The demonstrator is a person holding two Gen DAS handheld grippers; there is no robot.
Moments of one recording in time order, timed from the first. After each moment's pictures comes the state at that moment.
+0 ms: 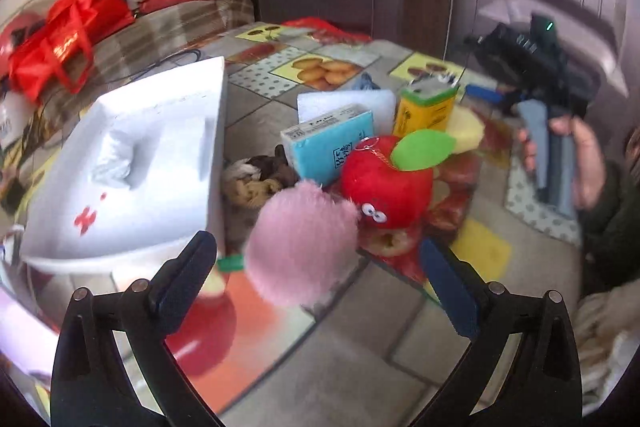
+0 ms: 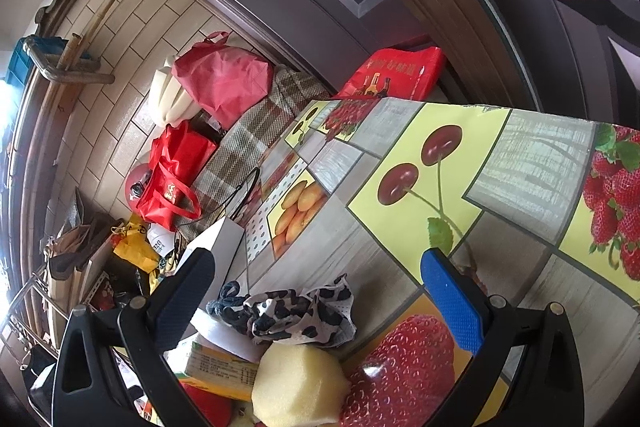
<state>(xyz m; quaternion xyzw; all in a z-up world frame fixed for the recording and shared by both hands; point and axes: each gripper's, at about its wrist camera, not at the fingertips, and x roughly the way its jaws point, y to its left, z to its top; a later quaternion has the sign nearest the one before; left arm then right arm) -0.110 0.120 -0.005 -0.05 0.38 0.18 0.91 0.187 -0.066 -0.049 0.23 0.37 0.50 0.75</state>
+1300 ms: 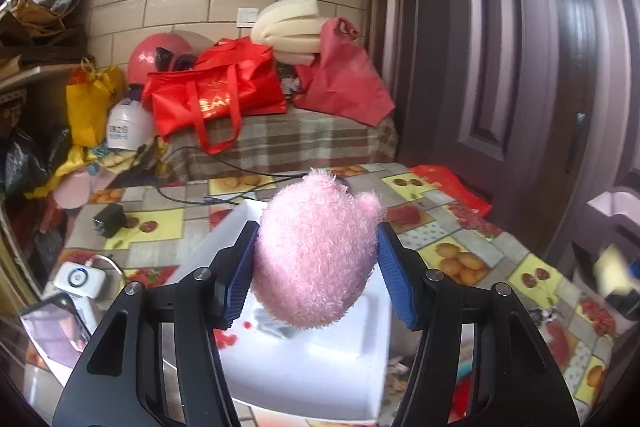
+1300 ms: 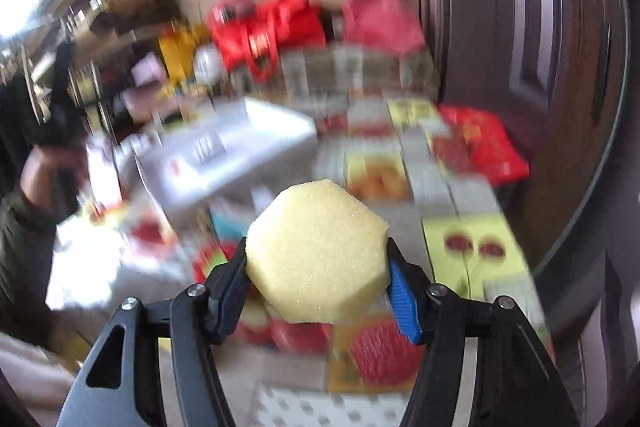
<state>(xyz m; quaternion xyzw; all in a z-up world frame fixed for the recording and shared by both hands) -0.160 0.228 0.117 -0.11 0.15 0.40 0.90 0.066 -0.046 0.082 -0.13 0.19 0.63 0.74</state>
